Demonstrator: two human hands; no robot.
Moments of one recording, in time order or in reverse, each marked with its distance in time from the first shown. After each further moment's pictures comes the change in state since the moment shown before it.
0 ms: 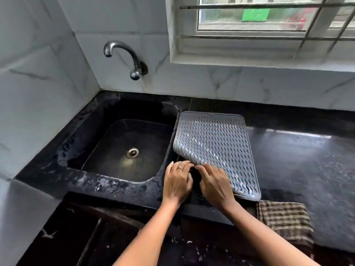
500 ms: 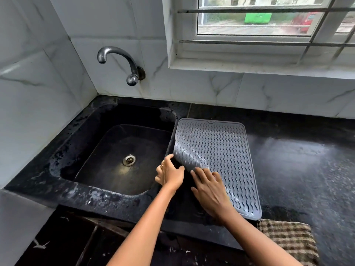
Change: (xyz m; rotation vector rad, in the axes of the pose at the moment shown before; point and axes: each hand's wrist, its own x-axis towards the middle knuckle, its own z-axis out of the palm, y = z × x) left_hand 0.073 -0.001 -0.006 -0.434 -0.269 -0.931; right_hand 0.025 0.017 0.013 -0.162 -0.204 -0.029
